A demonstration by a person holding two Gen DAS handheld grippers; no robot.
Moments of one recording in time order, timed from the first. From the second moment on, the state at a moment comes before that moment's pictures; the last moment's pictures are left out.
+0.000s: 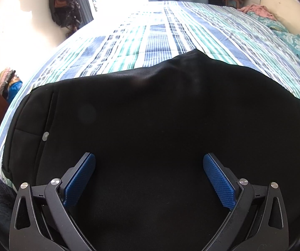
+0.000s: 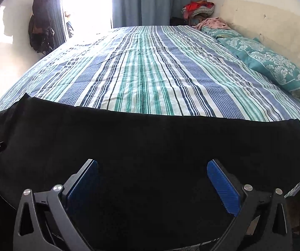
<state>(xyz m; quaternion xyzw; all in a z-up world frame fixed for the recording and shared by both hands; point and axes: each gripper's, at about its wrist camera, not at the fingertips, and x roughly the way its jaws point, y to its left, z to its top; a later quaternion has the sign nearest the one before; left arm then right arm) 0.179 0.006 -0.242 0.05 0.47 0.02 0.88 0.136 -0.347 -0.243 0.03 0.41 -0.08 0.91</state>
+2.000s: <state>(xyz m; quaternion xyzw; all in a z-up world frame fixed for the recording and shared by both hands) 0.168 -0.074 -0.218 0.09 0.48 -0.05 0.87 0.121 -0.731 -0.212 0.22 0.48 -0.11 0.84</state>
